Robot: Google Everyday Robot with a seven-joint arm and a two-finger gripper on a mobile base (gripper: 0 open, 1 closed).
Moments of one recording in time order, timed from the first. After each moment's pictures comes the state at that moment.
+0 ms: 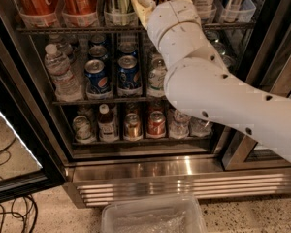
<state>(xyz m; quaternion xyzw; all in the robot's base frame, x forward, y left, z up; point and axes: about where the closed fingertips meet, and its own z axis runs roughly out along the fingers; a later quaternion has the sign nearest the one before) 0.626 -0.035 1.091 -0.16 0.56 -0.02 0.81</state>
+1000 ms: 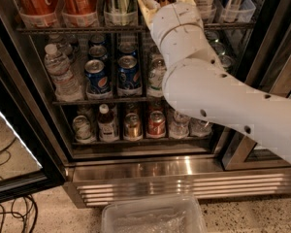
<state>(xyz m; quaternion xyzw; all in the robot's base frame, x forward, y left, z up) 0.628 -0.051 1.087 -0.14 0.57 -0.06 0.81</state>
